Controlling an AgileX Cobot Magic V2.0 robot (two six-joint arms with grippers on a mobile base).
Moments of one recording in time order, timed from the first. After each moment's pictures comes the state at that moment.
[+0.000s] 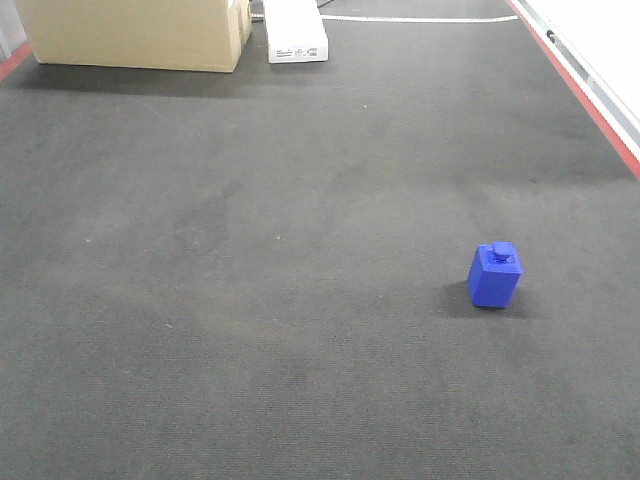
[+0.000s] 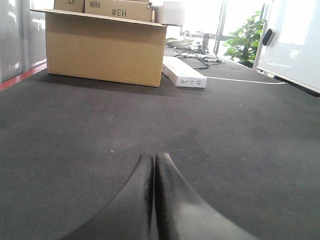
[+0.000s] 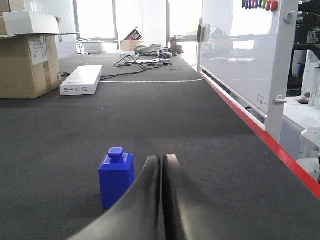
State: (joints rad) left arm -0.05 -0.02 0.03 0.03 0.07 -0.18; right arm -0.05 -0.01 0.03 -0.15 0.02 0.13
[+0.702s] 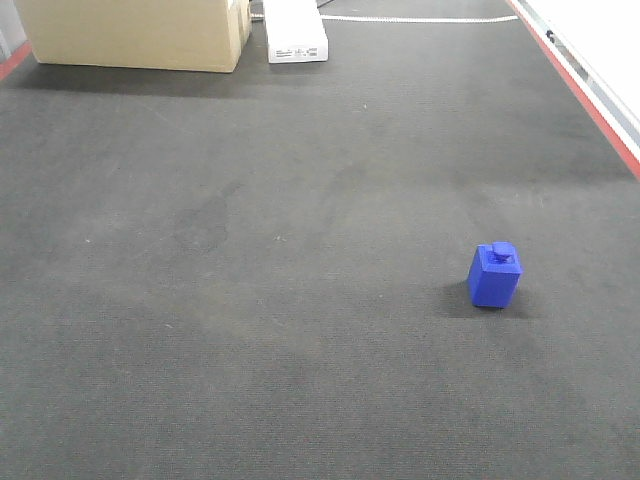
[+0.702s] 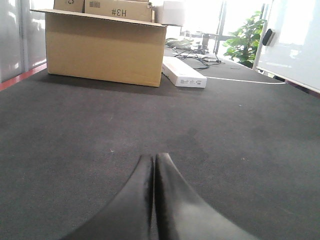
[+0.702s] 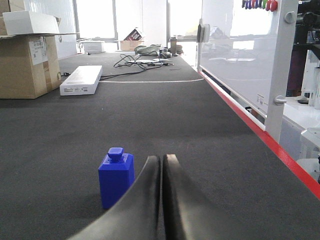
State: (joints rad) left arm -0.05 -0.02 0.03 0.03 0.07 -0.18; right arm -0.05 -0.01 0.03 -0.15 0.02 0.13
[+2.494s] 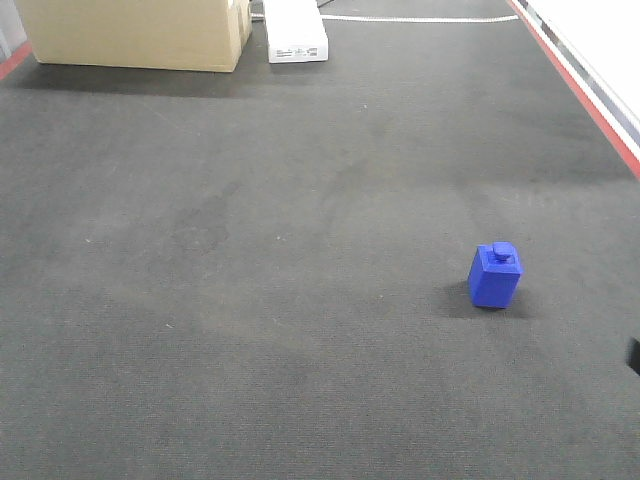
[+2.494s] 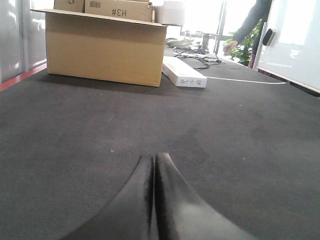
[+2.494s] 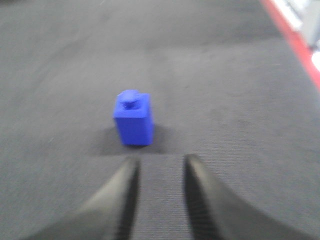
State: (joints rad) left arm -0.05 -0.02 0.03 0.03 0.07 -0.18; right arm 0.06 0.65 -0.51 -0.10 0.44 0.15
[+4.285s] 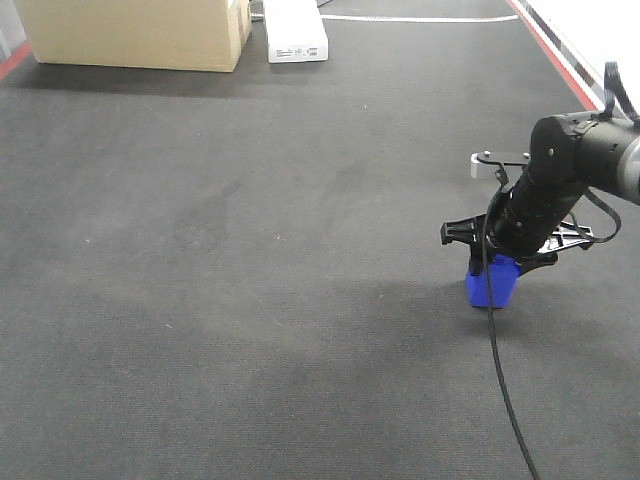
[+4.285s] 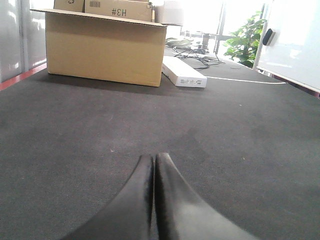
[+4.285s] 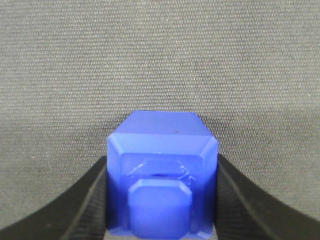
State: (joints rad) left arm -0.05 -0.02 0.03 0.03 0.07 -0.18; right arm 0.12 1.94 -1.44 -0.03 0.90 0.18
